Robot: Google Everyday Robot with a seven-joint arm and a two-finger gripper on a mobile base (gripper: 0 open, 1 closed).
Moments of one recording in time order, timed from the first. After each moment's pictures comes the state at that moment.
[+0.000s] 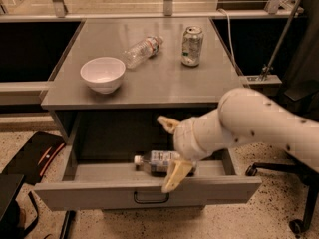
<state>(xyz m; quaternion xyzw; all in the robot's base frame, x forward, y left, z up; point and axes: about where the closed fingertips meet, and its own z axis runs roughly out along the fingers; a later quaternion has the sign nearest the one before) 0.481 -0.018 0.746 -0.71 0.60 0.13 0.34</state>
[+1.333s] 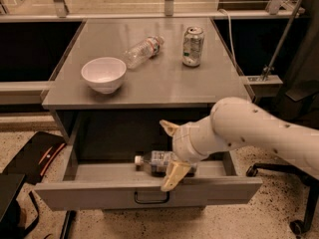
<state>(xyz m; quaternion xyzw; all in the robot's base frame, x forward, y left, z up) 0.494 -0.021 0.716 -0.70 0.63 0.11 0.33</state>
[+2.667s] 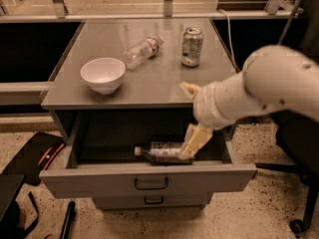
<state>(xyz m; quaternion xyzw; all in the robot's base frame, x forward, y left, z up) 0.518 -0.066 0.827 -0.68 0.64 0.04 0.35</state>
